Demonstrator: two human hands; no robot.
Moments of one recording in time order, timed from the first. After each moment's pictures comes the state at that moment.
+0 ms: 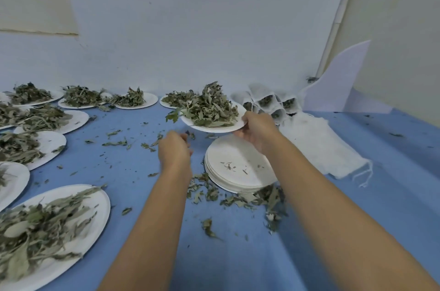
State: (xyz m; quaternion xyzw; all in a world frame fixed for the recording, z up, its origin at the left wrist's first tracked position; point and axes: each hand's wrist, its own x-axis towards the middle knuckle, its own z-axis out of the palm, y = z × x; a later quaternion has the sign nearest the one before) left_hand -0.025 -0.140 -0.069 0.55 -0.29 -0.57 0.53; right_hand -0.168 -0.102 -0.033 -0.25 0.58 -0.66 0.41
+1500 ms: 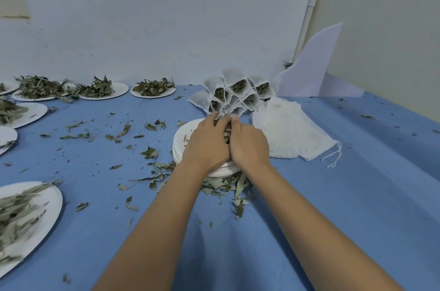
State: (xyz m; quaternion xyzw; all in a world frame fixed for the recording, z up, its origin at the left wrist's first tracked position) left_hand -0.098 -0.100 -0.089 0.35 -0.88 -0.18 0.25; right_hand -0.184 -0.048 -0.085 -0.46 0.79 -0.40 0.02
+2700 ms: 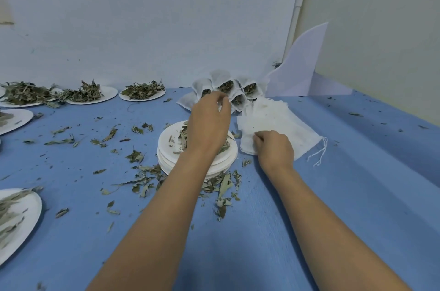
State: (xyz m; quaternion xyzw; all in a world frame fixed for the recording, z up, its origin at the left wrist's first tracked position) left_hand -0.130 -0.074 -0.046 0.34 -0.76 -0.27 0.49; right_hand -0.261 -0.017 -0.108 -0.42 0.86 -0.28 -0.07
